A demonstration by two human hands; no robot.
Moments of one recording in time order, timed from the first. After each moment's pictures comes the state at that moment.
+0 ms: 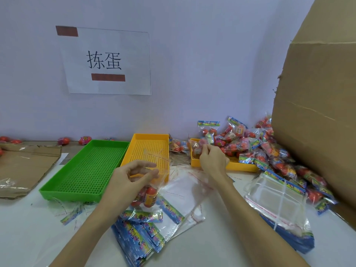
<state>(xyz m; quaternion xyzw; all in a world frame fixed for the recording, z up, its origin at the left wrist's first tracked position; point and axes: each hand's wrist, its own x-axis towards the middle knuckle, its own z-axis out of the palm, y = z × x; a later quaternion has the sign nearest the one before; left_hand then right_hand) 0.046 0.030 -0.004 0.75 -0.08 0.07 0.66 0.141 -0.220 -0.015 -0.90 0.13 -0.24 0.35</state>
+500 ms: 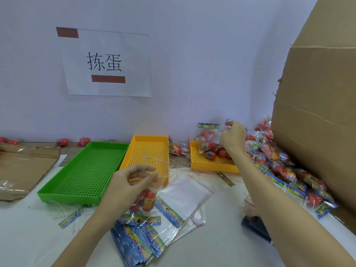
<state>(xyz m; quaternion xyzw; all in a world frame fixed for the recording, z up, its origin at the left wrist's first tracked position) 0.050 0.033 -0.010 0.76 -0.09 0.06 0.64 0.178 -0.278 0.053 -0.88 0.14 -0.30 0.35</state>
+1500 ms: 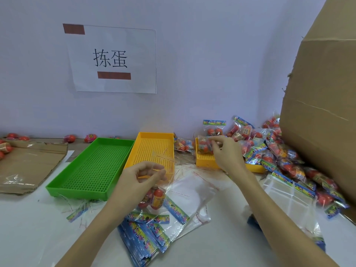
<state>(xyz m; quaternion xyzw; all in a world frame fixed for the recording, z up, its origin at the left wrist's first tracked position) 0.045 0.024 -0.005 0.75 -0.08 0.05 0.65 0.125 -0.241 0.024 -0.92 0.02 -0.24 0.31</state>
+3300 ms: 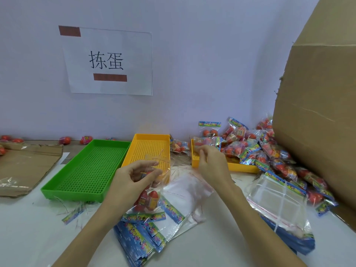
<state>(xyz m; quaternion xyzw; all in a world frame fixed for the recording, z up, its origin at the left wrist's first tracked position) 0.044 0.025 -0.005 0.72 -0.09 0.08 0.68 0.099 -0.213 0.006 -0.92 -0.01 -0.24 0.32</state>
